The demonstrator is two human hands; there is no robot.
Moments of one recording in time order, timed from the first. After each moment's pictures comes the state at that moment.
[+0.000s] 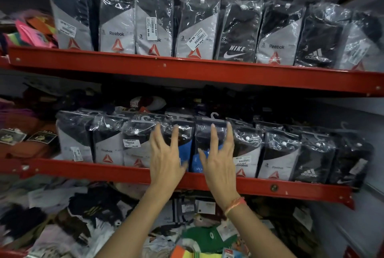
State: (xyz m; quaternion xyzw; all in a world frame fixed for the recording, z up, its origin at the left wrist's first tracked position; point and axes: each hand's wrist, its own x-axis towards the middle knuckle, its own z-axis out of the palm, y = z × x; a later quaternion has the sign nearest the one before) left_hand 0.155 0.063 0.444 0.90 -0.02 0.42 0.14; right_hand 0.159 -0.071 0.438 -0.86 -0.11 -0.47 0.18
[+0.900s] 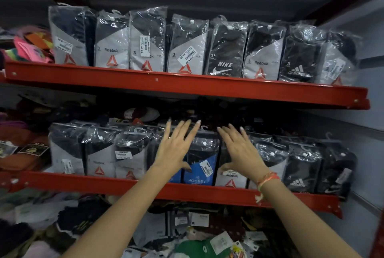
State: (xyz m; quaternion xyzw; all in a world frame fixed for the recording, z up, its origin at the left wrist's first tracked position) left_hand 0.181 0.047 0.499 0.91 -0.16 0.37 -0.11; right_hand 0.186 -0.167 0.505 -0.93 -0.20 -0.30 -0.05
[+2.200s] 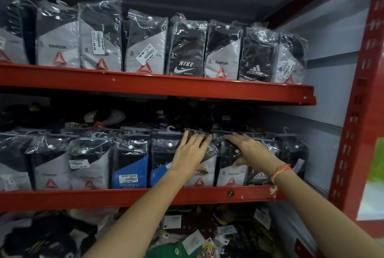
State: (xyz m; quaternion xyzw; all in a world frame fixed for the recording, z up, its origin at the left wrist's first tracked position) left_hand 0.204 -0.077 0.487 0.89 -0.28 0.36 -0.06; right_hand 0.165 -0.281 0.525 -0.97 -0.12 -0.19 -0.03
